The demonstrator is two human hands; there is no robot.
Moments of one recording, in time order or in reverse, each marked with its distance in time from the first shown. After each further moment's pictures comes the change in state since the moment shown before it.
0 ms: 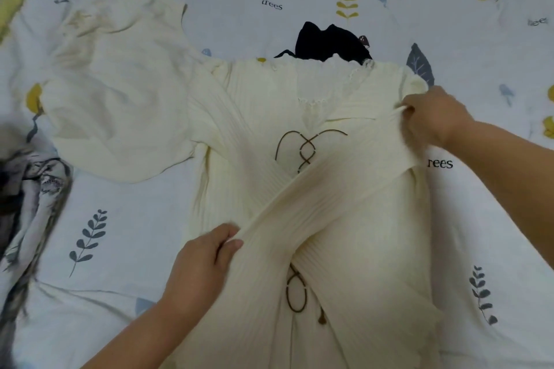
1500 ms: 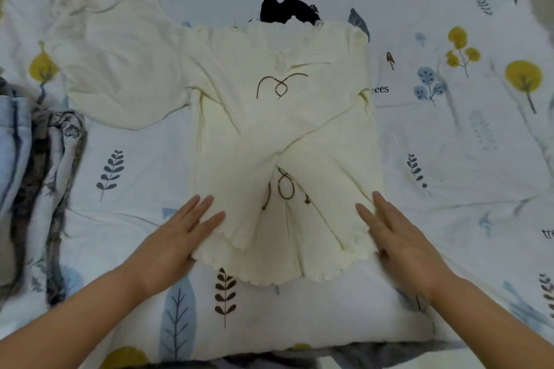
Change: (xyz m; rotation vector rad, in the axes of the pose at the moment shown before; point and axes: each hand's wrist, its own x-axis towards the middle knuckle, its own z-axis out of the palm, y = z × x) left_hand -0.090 -0.087 -0.041 0.518 -0.344 0.650; right_hand -0.346 -0.003 0.122 0.178 -0.117 -0.230
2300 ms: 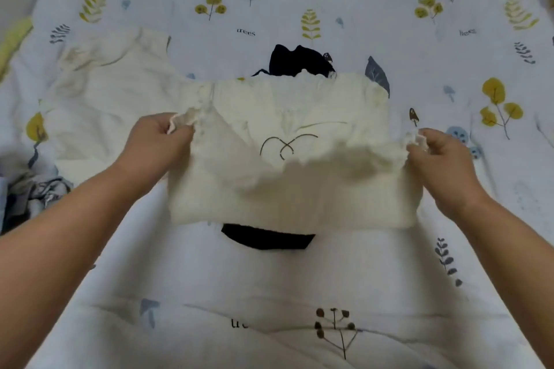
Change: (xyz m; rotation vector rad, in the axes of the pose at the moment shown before) left_hand 0.181 -0.041 -0.157 -0.823 0.636 -0.522; right_hand 0.192 0.039 -0.146 1.011 0.540 0.237
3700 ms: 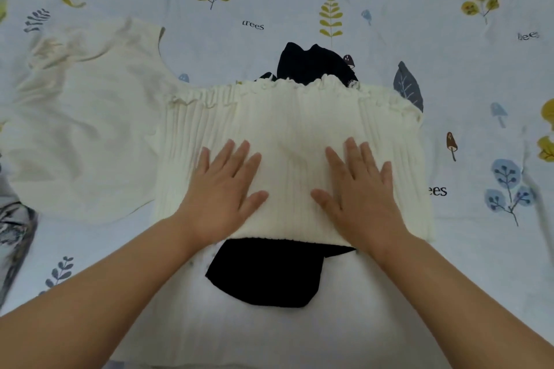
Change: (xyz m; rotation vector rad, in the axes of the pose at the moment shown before) left_hand 0.023 -0.048 0.086 0.972 -0.371 0.411; right_hand 0.033 0.020 0.102 -0.936 -0.427 -0.325
